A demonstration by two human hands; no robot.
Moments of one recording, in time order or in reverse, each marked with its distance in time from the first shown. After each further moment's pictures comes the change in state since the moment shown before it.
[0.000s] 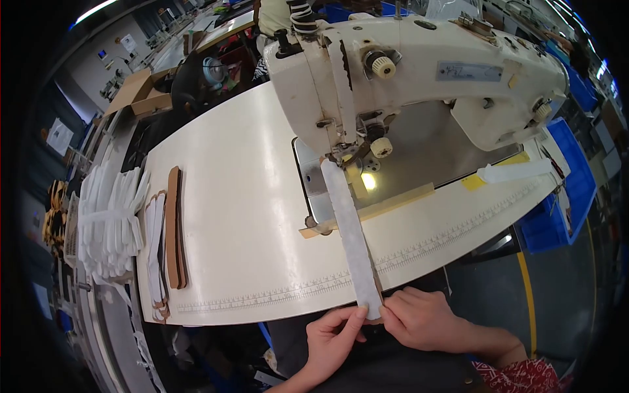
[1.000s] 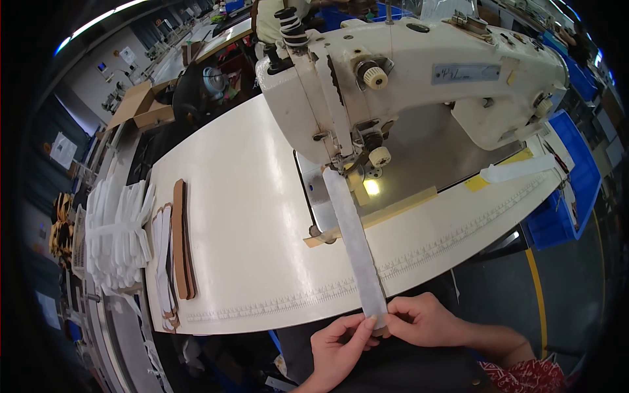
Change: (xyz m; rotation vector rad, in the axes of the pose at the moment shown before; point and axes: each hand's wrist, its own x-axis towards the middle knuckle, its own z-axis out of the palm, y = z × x) left_hand -0.006 0.005 0.002 0.025 0.013 0.009; right_hand -0.006 0.009 0.013 0.895 -0.183 0.426
